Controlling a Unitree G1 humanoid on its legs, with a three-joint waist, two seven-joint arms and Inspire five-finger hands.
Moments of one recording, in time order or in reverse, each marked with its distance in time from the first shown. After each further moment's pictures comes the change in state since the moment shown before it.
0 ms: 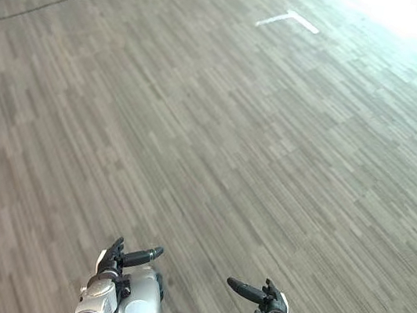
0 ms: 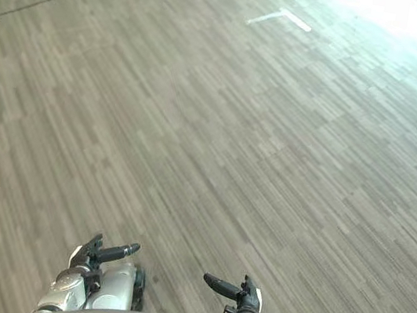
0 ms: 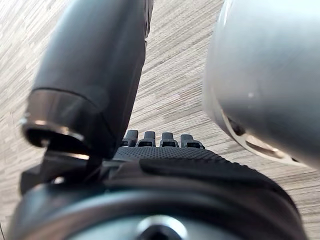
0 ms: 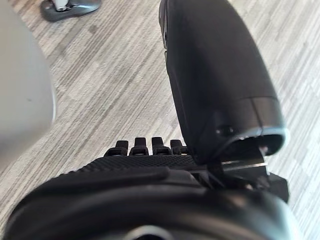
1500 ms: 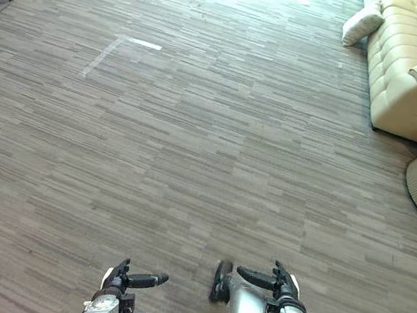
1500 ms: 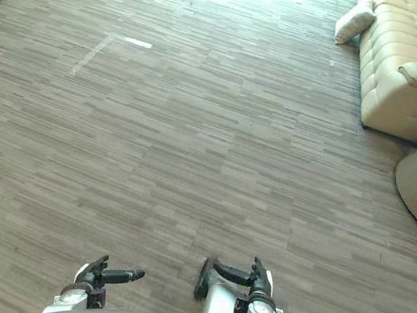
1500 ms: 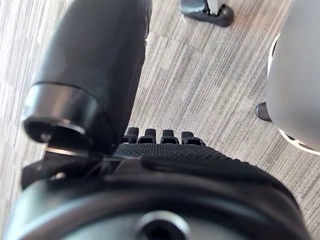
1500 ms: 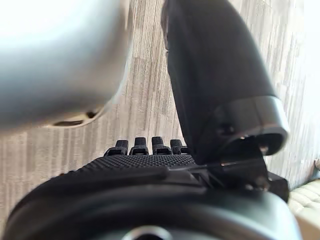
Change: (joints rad) left arm 0.004 -0.021 -0.077 0.067 0.049 0.007 -0.011; right arm -0.055 -0.093 0.001 0.025 -0.018 -0.009 0.010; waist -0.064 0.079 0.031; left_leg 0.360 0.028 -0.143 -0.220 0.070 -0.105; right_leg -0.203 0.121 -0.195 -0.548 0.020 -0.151
